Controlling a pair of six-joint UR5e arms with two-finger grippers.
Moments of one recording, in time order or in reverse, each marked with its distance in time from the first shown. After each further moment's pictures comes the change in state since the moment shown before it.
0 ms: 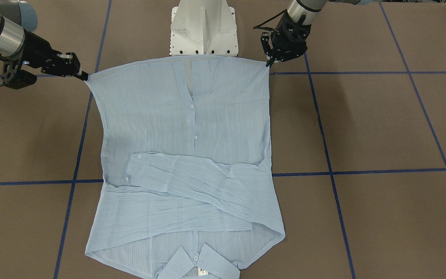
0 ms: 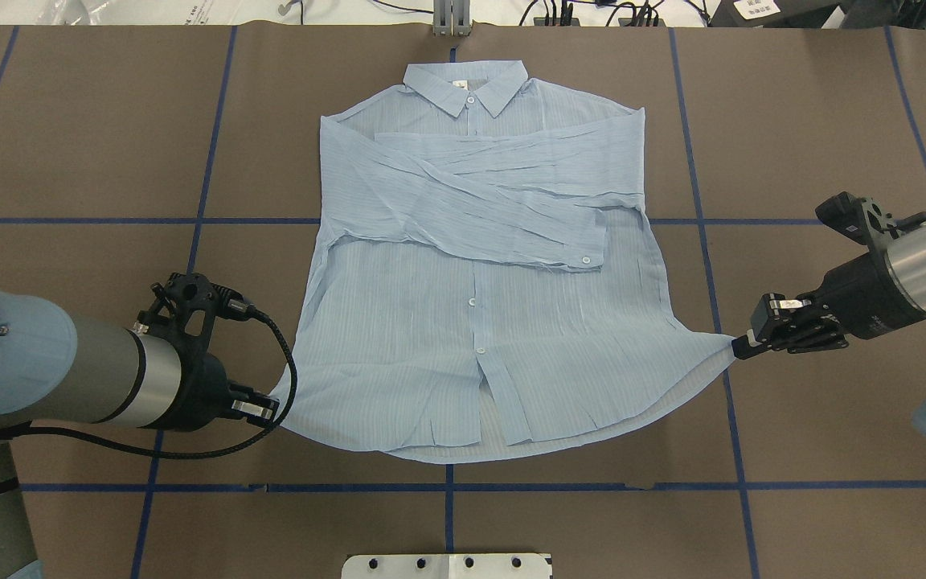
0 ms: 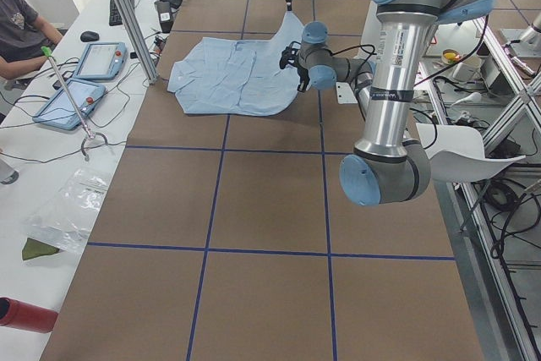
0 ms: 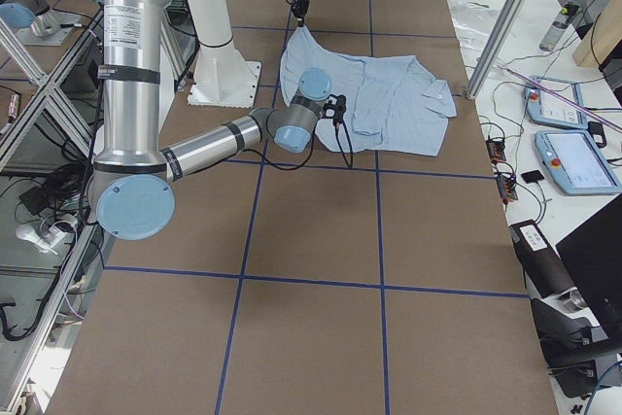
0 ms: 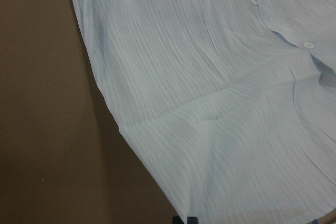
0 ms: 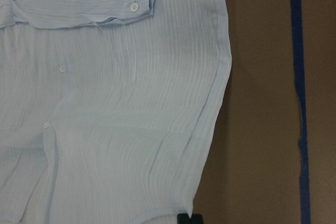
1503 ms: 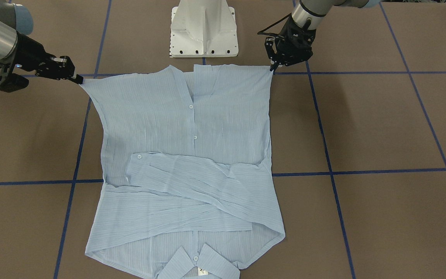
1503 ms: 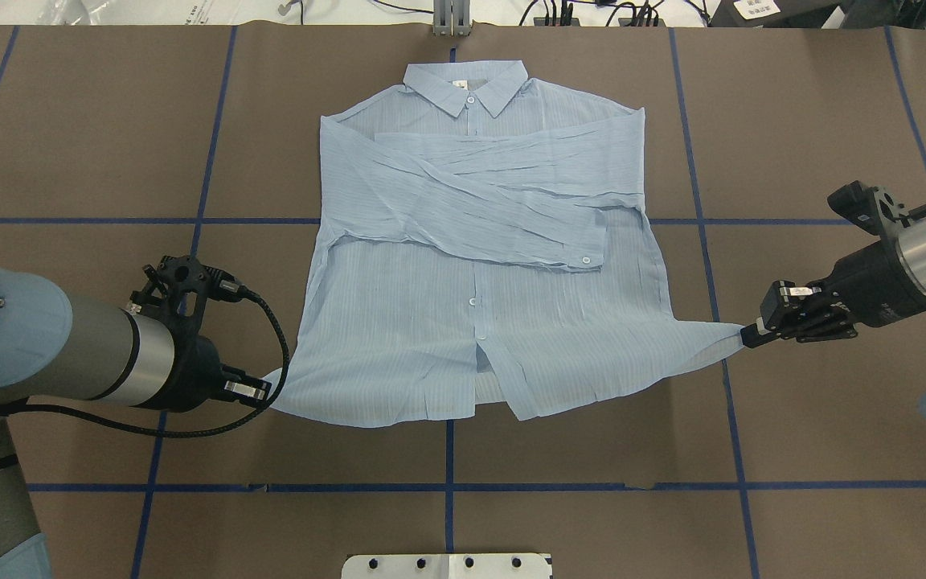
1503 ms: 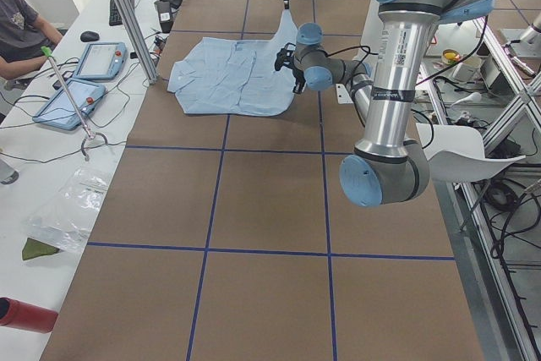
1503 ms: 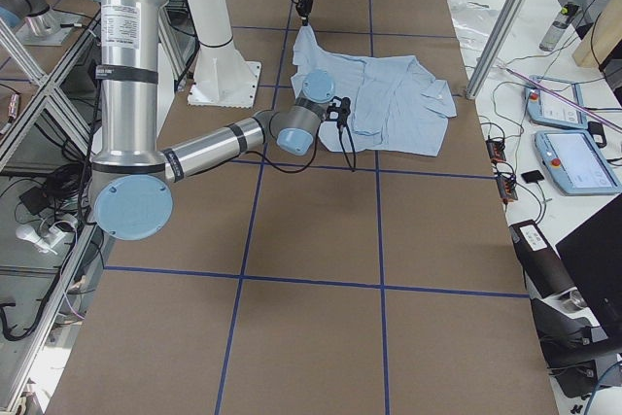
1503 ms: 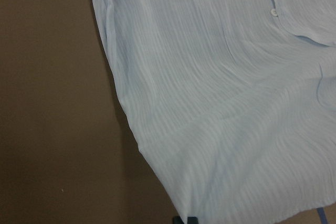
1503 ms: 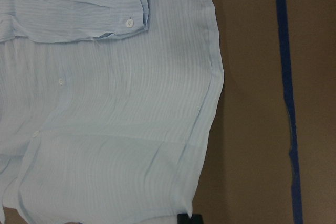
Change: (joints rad) left arm -0.044 -0.006 0.018 -0.001 -0.041 0.009; right arm 0.034 0.009 -0.018 0.000 0.014 -0.002
